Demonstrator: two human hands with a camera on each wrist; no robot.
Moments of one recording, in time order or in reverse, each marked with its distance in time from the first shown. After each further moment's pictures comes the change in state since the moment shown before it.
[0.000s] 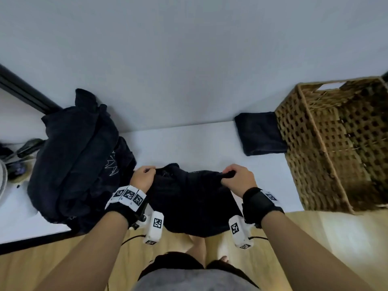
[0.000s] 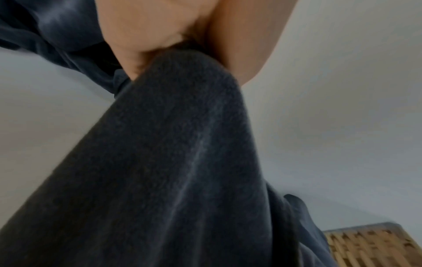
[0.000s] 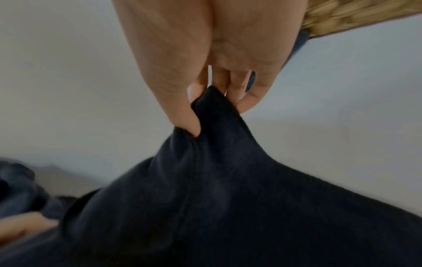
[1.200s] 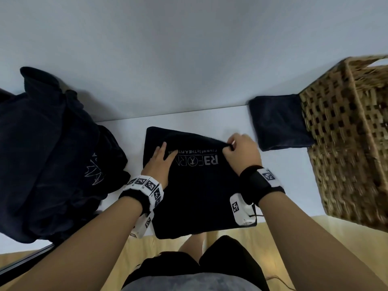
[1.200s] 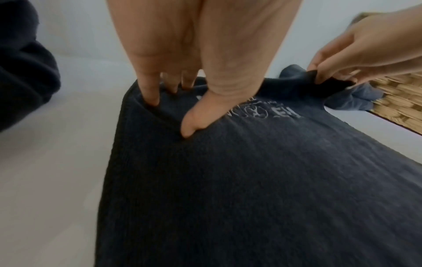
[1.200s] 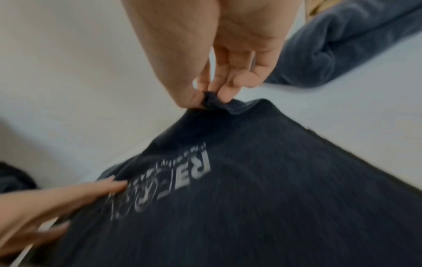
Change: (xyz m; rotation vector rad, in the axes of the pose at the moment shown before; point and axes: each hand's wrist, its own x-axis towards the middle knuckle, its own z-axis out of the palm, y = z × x) left_hand 0.073 -0.001 0.049 1.025 -0.321 0.524; right_hand 0.092 -0.033 0.024 -0.271 0.228 -0.105
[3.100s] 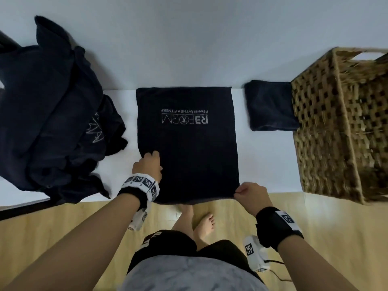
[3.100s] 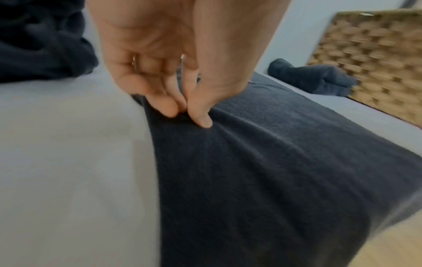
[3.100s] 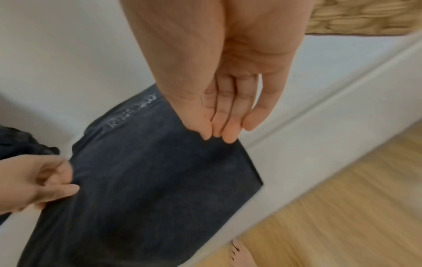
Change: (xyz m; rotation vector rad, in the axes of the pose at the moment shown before) left_hand -0.067 0.019 0.056 -0.008 0.142 -0.305; right_hand -0.147 0.112 -0.004 -0.106 -0.432 0.229
